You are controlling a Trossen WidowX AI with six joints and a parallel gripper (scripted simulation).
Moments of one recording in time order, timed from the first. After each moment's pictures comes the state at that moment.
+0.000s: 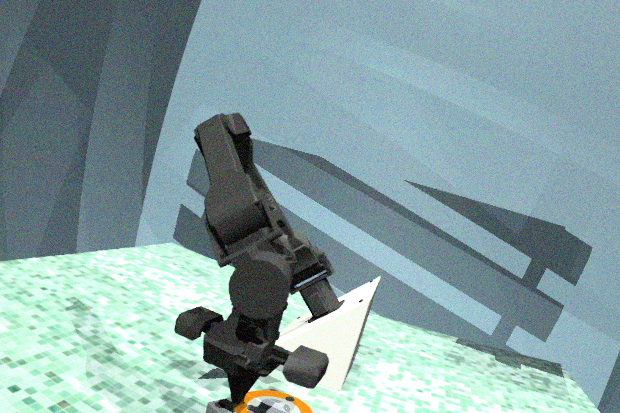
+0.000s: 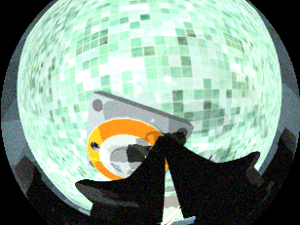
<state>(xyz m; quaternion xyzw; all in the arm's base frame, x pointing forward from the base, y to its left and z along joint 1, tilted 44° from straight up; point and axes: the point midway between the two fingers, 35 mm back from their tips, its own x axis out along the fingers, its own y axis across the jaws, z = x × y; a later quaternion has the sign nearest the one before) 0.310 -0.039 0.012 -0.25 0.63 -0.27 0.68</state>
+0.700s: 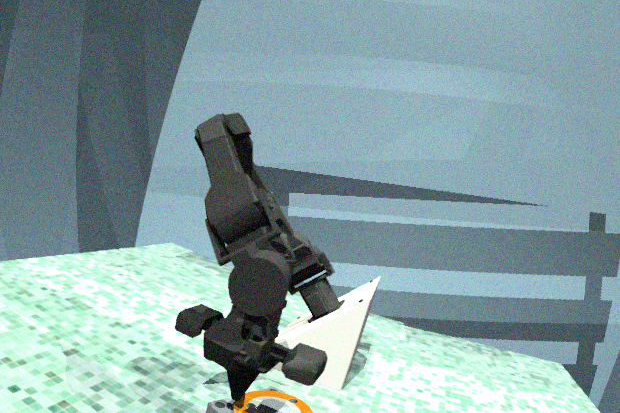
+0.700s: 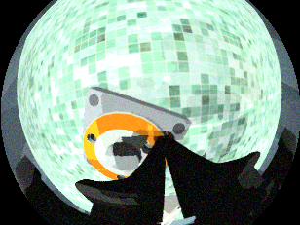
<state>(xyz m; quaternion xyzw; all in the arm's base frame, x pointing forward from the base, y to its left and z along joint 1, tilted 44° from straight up) 0.304 -0.041 0.014 -0.25 0.63 -0.27 0.68</state>
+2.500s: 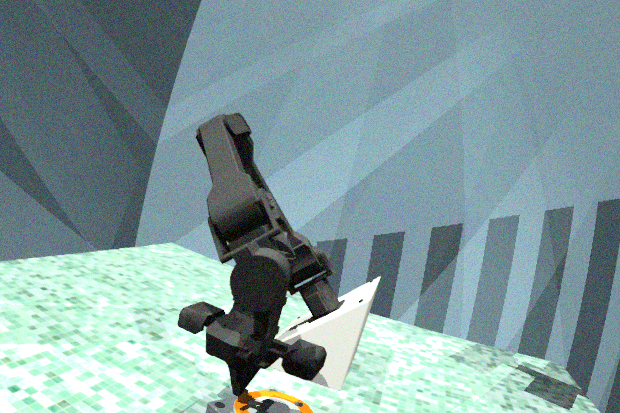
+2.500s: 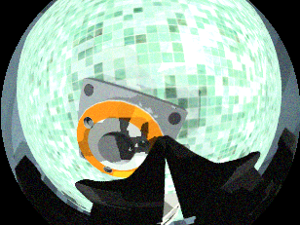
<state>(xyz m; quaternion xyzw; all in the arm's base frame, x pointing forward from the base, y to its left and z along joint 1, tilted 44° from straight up) 0.291 -0.045 0.016 -0.26 0.63 -0.27 0.68</state>
